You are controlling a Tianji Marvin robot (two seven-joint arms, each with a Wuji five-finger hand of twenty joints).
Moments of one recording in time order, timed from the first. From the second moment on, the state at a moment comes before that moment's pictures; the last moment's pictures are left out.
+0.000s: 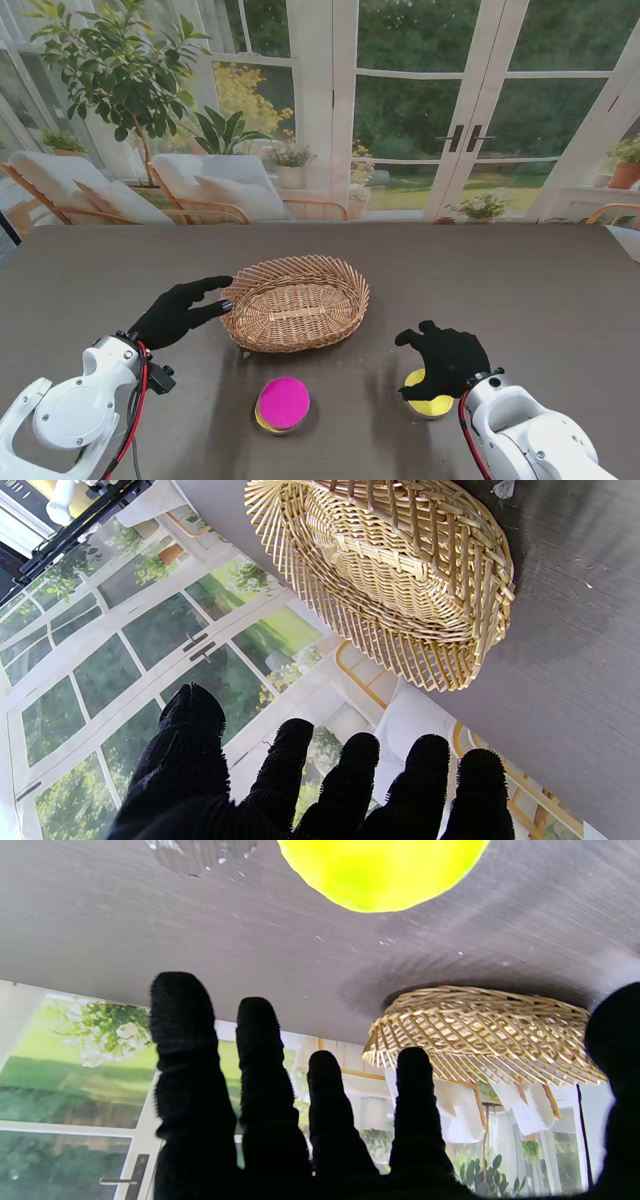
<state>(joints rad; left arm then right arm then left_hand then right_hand) 1.77 -1.09 -1.50 -1.81 0.33 -0.10 -0.16 -1.84 -1.04 1.35 -1.89 -1.25 0.01 0.14 0.88 -0.09 0.01 -0.03 0.50 0.19 0.11 0.33 0.50 0.34 0.06 0.26 0.36 0.42 0.10 0.35 0.12 0.41 0.25 0.66 0.16 -0.60 0.69 -0.08 0.27 -0.20 0.61 0.33 0.43 0.13 0.42 0.24 0.69 0.25 0.56 0.50 0.76 0.35 0.95 0.57</state>
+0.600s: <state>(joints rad) 1.78 -1.09 -1.51 -1.81 0.32 -0.10 -0.16 -1.79 -1.03 1.28 -1.81 -1.27 0.12 0.23 0.88 -0.09 0.01 -0.03 0.50 0.19 0.11 0.33 0.51 0.35 0.06 0.26 0.37 0.42 0.10 0.35 0.12 0.41 0.25 0.66 0.16 -0.61 0.69 -0.07 0.24 -0.22 0.56 0.42 0.41 0.17 0.57 0.31 0.69 0.17 0.95 0.68 0.76 0.30 1.14 0.75</state>
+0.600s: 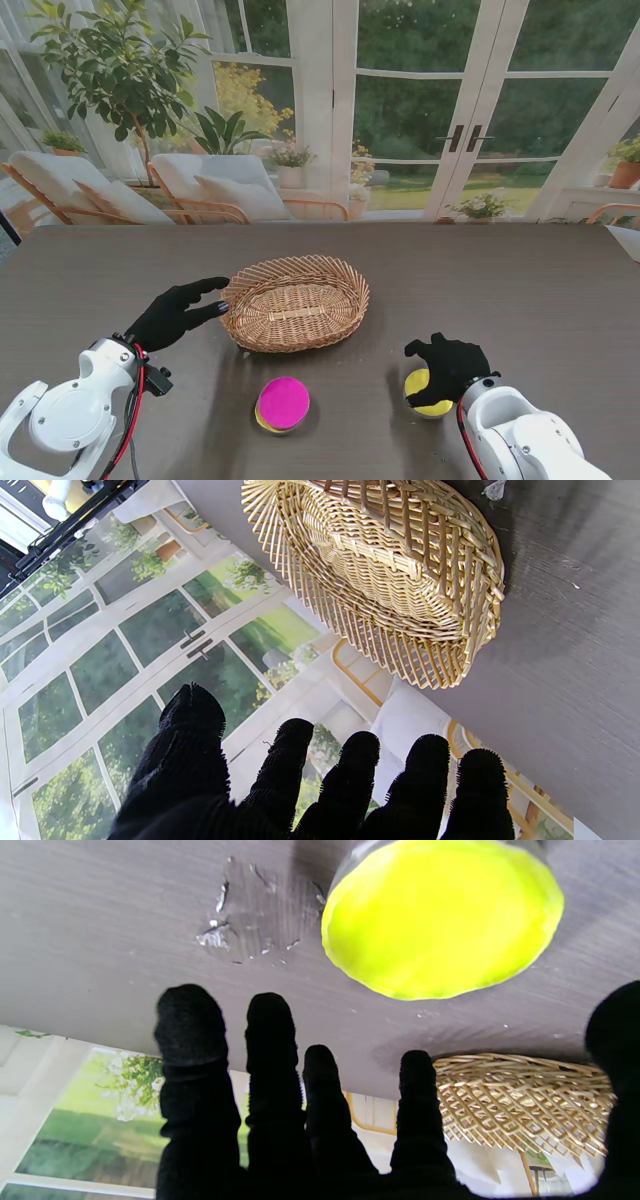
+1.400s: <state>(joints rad) 1.79 -1.09 -1.52 -1.82 0.32 -0.11 -0.15 -1.73 -1.03 1.18 -1.72 -1.30 0.25 0.24 0.88 -0.09 0.01 -0.03 0.50 0.20 0.11 0.33 0.51 0.35 0.06 0.26 0.37 0.42 0.10 0.35 0.12 0.41 0.25 0.66 0.16 -0.62 0.71 -0.06 0.10 -0.20 0.52 0.58 0.35 0.19 0.68 0.36 0.72 0.12 1.05 0.71 0.76 0.26 1.23 0.78</state>
